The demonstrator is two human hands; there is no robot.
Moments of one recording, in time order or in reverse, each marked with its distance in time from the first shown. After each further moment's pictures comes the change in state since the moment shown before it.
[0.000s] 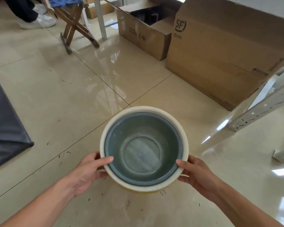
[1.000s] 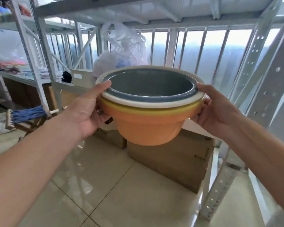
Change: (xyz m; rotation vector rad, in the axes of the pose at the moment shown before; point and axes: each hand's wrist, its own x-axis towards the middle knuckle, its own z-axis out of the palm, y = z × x) left_hand -0.055 0.431 0.190 -0.353 -0.253 0.731; right_hand -0.110 -0.431 -0.068 0.408 0.086 -0.801
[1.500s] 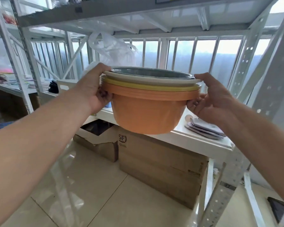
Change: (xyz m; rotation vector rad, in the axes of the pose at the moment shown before) left_hand 0.094 0.041 0.076 0.000 0.046 -0.051; right_hand 0.056 -0.067 0.007 0.124 0.136 0.084
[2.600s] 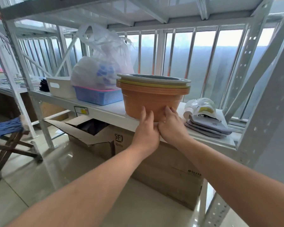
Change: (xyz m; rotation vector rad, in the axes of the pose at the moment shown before) left_hand 0.015 -0.193 0.056 1.036 -0.280 0.428; right_hand 0.069 0.117 -0.021 -1.338 0.116 -0.458
